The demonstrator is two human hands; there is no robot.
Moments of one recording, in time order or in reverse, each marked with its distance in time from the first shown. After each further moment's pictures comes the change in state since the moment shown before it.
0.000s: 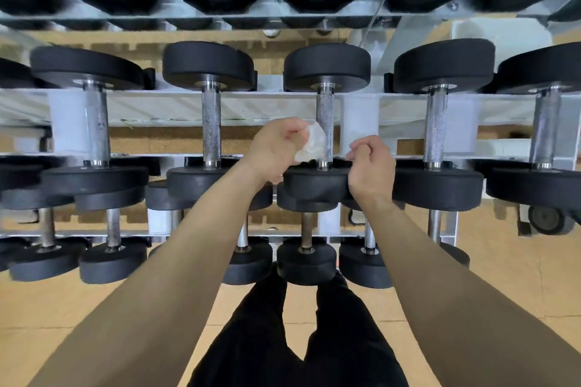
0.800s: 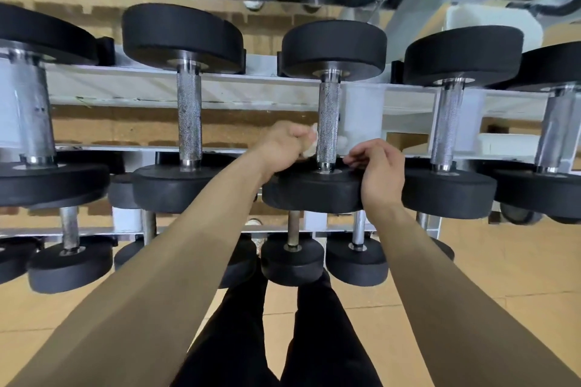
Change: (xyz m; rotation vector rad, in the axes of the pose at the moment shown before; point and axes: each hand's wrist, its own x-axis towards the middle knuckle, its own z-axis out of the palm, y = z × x) left_hand 0.072 -0.054 0.016 -0.040 -0.232 -0.054; right_hand 0.009 0.011 0.009 0.285 0.032 0.064
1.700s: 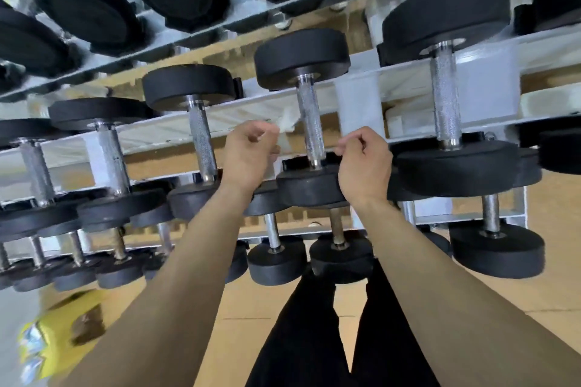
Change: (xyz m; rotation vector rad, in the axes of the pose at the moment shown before) left_hand -0.057 0.035 0.011 0.092 0.592 0.058; right_hand -0.006 -0.002 -0.007 0.006 -0.035 0.031
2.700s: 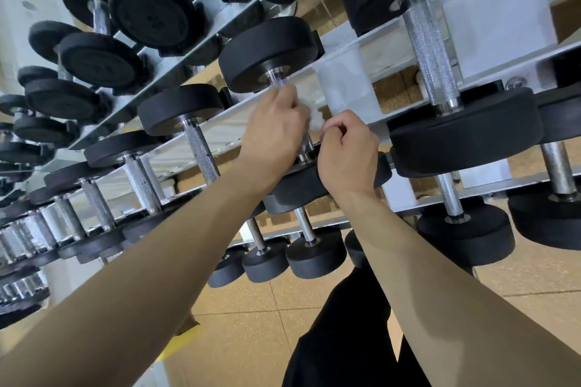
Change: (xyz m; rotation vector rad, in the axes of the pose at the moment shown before) left_hand 0.010 0.041 0.060 1.340 -0.149 0.922; right_hand -0.001 0.004 -0.001 0.093 0.011 -0.038
